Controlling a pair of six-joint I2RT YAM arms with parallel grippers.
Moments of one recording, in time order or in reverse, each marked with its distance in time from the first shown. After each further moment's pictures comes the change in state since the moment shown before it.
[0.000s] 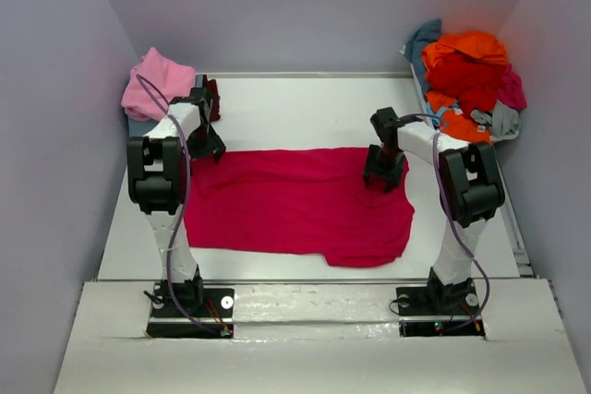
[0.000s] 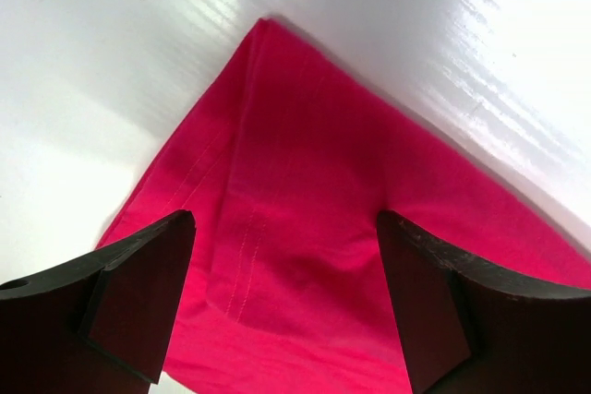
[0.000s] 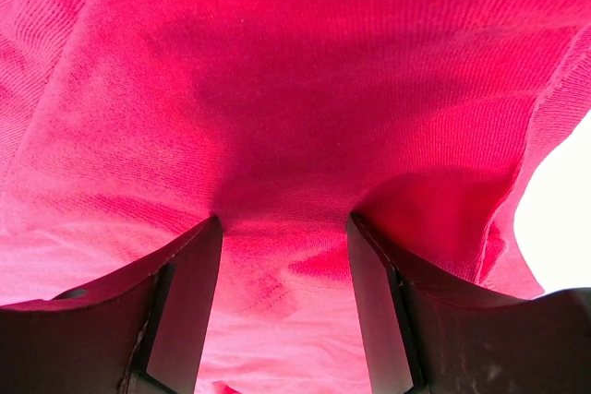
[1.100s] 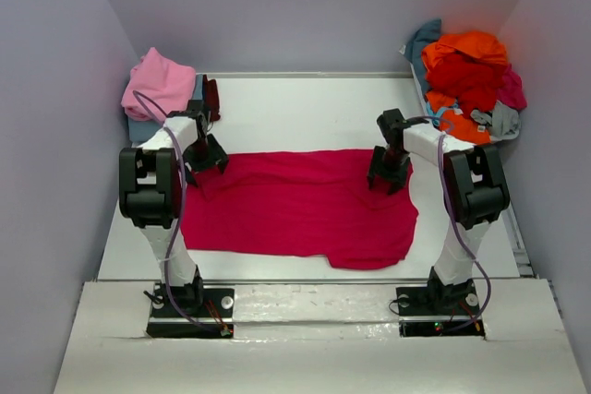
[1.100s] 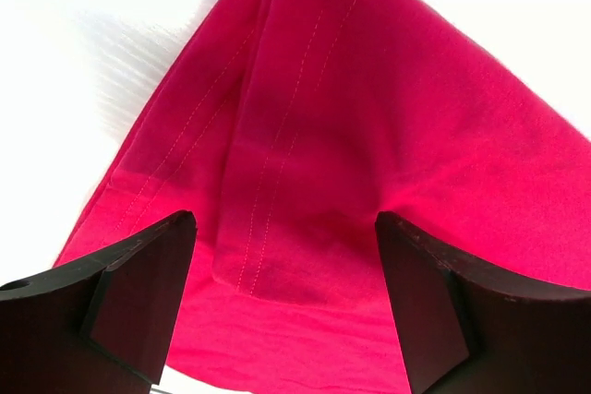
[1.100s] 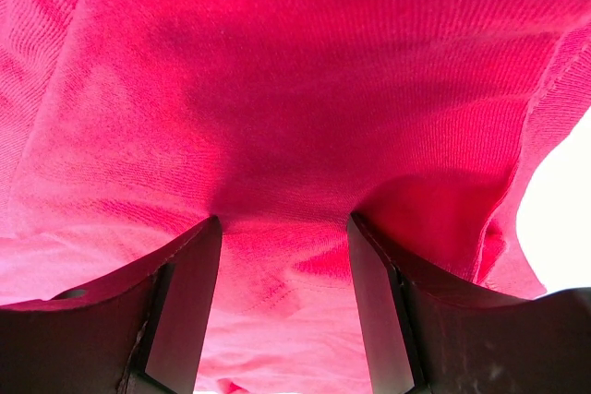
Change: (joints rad) left arm 0.006 -0.169 -0.238 0.090 0.110 -0.018; right arm -0.039 -0.028 -0.043 0.010 -0.016 -0.005
